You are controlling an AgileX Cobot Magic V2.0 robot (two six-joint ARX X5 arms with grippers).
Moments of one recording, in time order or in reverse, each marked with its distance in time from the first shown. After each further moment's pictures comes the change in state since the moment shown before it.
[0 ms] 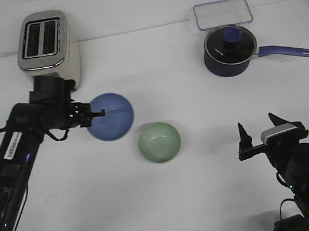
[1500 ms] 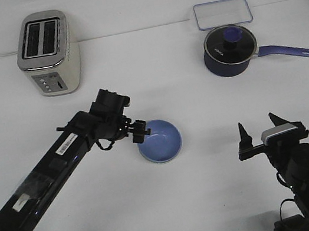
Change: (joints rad) left arm -0.229 0.064 -0.150 0.175 -0.051 -0.081; right arm 0.000 0.000 0.000 0.000 0.000 0.000
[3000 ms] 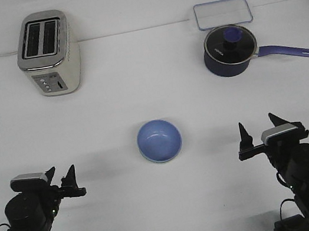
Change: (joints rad) left arm 0.291 -1.141 -0.927 0.386 -0.185 0.030; right arm 0.000 0.000 0.000 0.000 0.000 0.000
